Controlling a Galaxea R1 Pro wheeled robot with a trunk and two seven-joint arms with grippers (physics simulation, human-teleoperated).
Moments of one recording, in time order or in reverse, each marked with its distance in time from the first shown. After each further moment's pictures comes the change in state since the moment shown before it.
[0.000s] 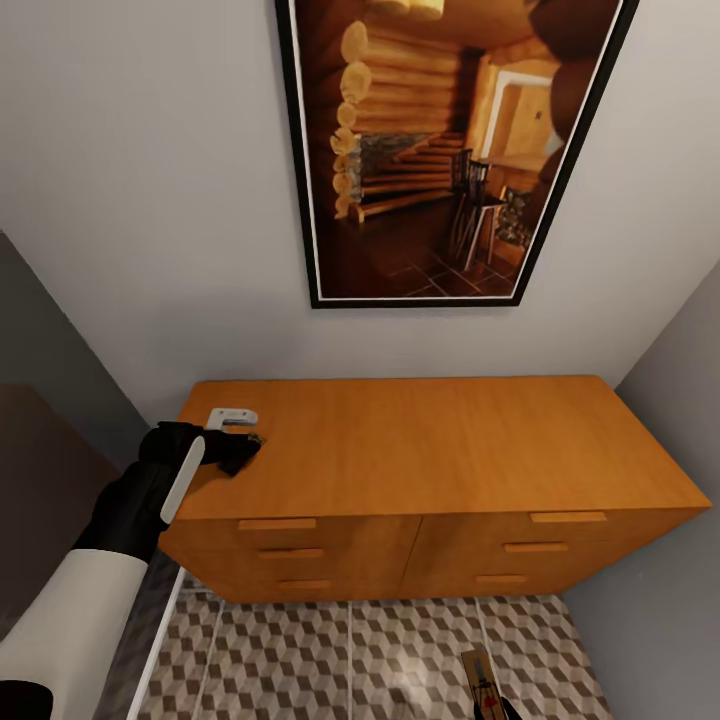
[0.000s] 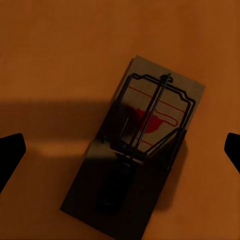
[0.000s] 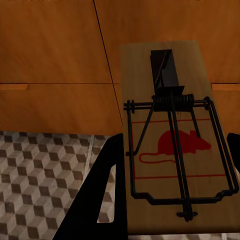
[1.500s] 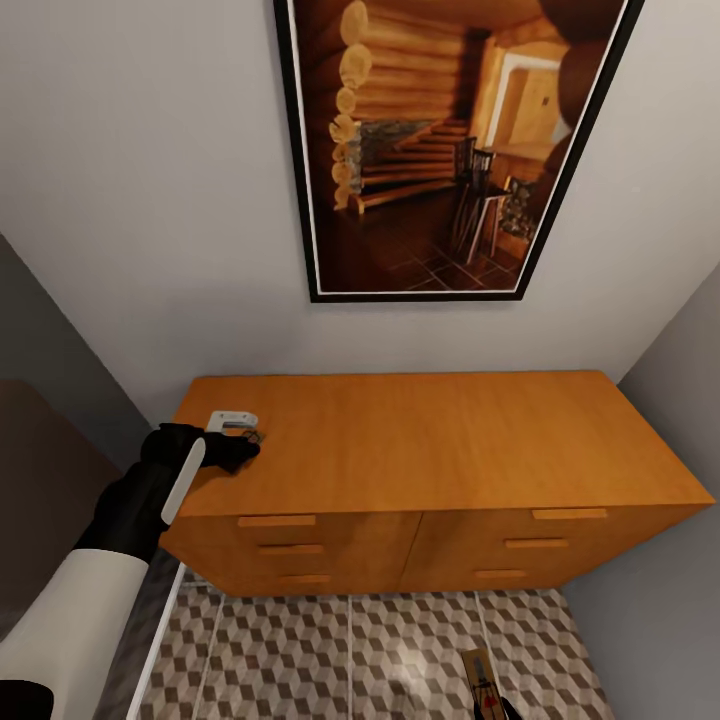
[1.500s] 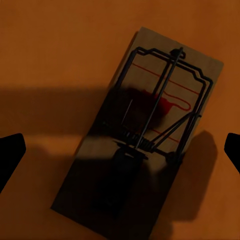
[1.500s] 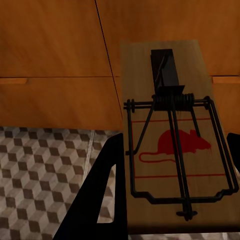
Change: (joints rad) left arm 0.000 0.000 0.000 0.019 0.000 0.000 0.000; right arm 0.000 0.000 0.000 0.000 0.000 0.000 0.000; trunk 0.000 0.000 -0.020
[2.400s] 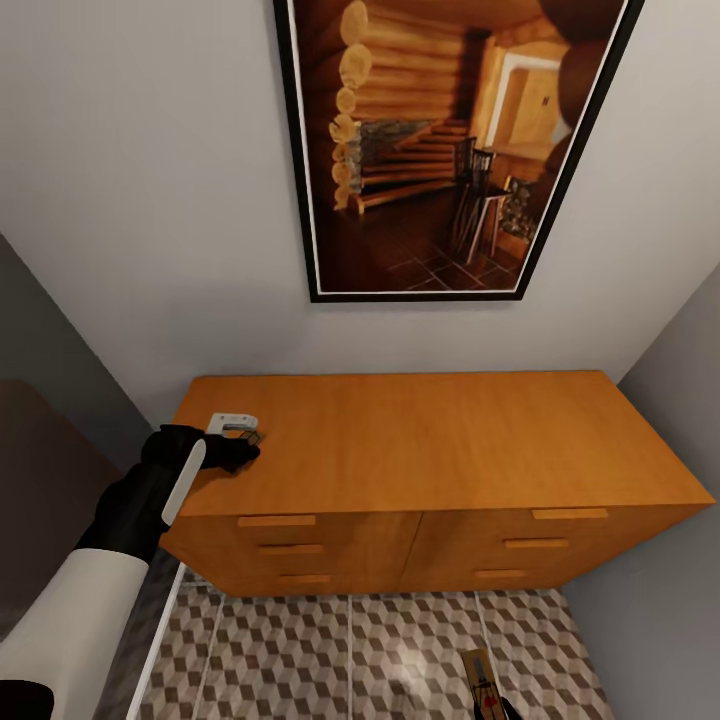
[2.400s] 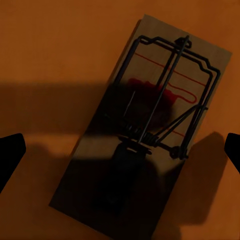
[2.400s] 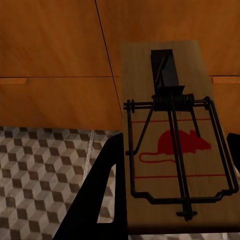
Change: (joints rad) left arm 0.000 0.000 0.000 0.014 0.000 0.000 0.000; right arm 0.000 0.000 0.000 0.000 0.000 0.000 0.000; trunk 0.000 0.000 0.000
